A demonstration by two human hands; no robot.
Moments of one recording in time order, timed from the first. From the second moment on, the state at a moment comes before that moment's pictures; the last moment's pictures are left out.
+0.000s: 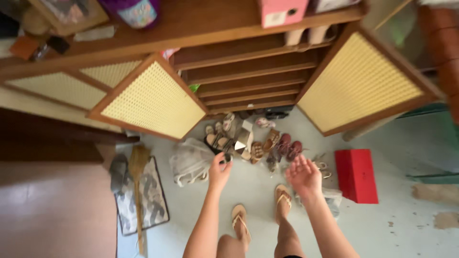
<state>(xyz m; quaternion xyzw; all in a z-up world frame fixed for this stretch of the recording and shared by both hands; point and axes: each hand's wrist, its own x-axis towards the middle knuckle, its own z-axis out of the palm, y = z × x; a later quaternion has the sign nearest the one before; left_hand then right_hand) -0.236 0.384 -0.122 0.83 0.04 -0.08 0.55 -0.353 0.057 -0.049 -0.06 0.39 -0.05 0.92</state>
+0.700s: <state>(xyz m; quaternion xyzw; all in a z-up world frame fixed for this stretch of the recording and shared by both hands) -0.262 0.510 -0.485 0.89 0.09 -0.10 0.44 -0.283 0.311 -0.499 -0.59 0.43 0.26 0.63</state>
